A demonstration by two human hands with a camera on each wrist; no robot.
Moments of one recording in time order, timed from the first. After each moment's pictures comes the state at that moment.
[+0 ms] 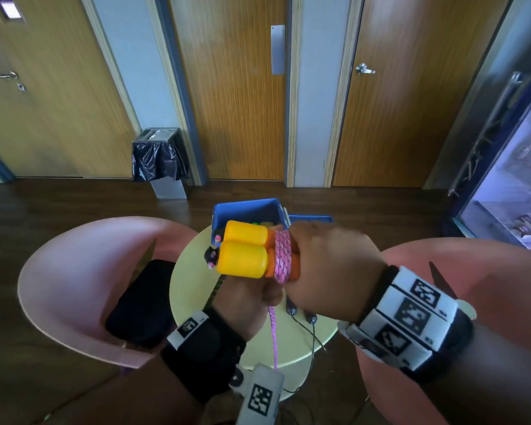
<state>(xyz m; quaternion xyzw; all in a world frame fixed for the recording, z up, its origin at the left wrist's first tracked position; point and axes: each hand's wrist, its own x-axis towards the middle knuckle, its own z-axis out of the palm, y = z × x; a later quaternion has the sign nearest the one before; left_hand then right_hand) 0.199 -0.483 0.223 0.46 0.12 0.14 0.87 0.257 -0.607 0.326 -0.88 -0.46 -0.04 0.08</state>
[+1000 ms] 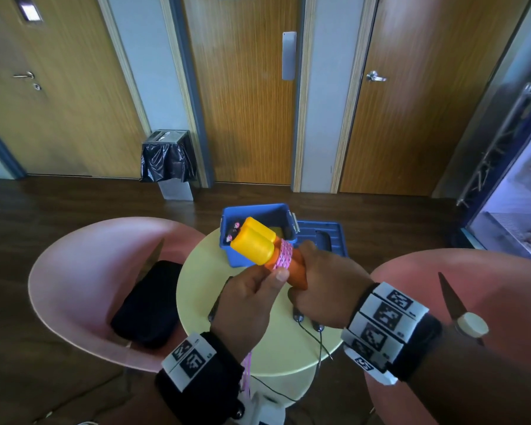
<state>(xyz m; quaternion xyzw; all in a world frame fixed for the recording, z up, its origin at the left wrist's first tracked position) 0.165 -0.479 0.233 0.77 0.17 0.28 0.54 0.273 -0.591 0.278 -0.89 -0.41 0.09 0.18</state>
